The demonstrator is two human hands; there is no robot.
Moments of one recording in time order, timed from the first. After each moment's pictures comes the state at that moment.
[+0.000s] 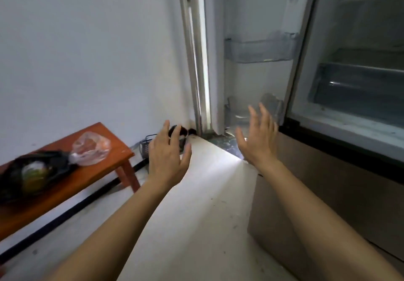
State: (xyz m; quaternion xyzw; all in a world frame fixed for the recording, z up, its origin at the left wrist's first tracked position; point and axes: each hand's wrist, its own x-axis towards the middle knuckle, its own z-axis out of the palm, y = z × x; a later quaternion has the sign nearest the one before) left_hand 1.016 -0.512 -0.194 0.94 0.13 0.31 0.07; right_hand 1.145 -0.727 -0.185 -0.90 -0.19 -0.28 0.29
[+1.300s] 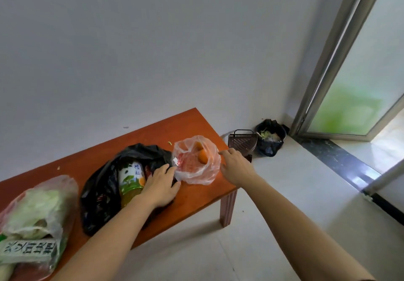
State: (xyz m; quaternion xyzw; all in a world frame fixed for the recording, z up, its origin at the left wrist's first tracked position) left_hand 0.994 0.187 -0.329 0.93 0.33 -0.13 0.13; right_hand 1.200 0.033 -0.335 -0.86 -0.47 0.11 0.15
